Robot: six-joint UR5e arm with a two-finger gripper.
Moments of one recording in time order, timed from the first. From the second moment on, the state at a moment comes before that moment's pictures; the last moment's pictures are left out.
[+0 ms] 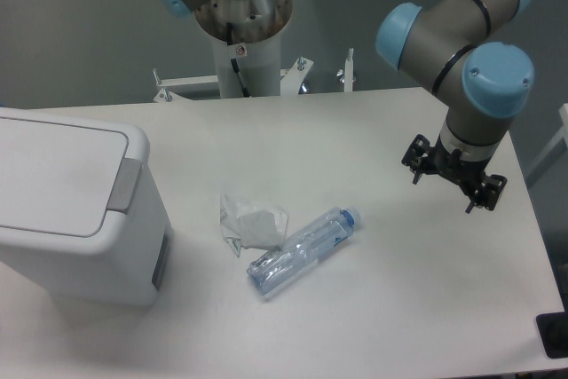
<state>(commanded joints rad) 2.70 -2.01 -1.41 -1.24 1.60 1.34</state>
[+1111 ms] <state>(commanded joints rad) 2.64 -2.01 -1.46 -1.11 1.51 1.03</state>
